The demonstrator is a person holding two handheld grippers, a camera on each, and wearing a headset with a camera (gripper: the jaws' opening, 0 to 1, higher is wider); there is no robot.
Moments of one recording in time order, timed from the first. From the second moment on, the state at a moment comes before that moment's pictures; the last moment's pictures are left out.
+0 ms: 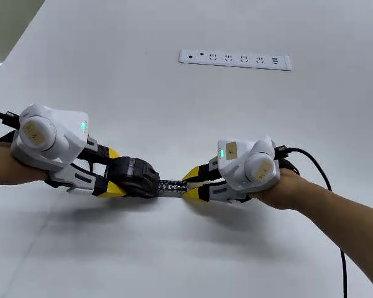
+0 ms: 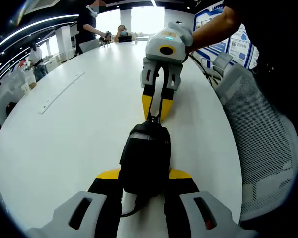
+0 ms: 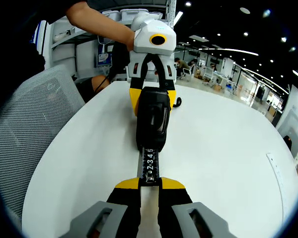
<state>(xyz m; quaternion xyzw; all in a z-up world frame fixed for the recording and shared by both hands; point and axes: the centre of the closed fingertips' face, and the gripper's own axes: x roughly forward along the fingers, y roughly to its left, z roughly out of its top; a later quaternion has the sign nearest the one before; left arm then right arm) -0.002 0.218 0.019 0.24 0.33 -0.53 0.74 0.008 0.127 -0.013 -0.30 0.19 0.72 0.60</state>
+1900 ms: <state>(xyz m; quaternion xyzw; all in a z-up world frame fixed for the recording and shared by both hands) -0.002 0.220 0.016 0.27 0.37 -0.52 0.72 0.019 0.052 -0.012 -0.30 0.22 0.70 0.61</state>
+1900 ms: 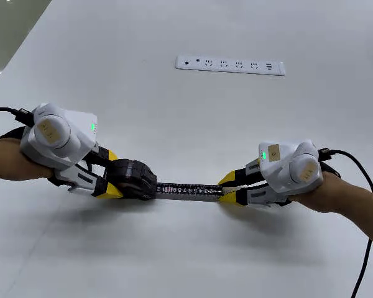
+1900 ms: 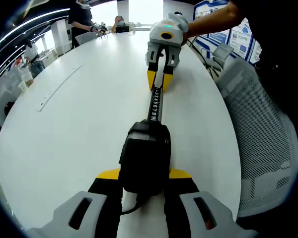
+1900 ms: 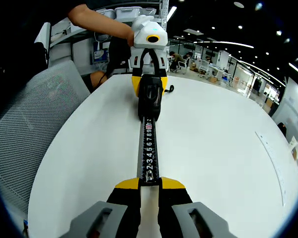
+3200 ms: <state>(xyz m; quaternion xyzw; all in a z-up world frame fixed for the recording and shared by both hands) -0.003 0.221 0.016 0.28 0.38 -0.52 0.71 0.032 -0.030 -0.008 -0.33 0.25 0.67 0.62</state>
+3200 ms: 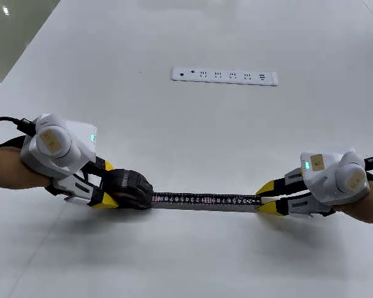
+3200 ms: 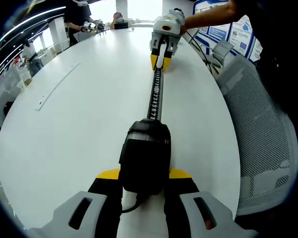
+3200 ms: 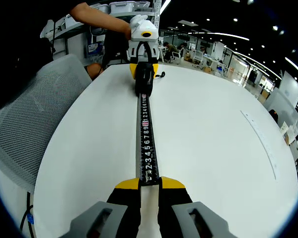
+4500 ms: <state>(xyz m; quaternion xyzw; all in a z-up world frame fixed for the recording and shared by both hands) -0.003 0.219 0.015 0.30 0.39 -0.52 0.70 0.028 -0.046 -0.012 -0.34 0.28 0.66 0.61</state>
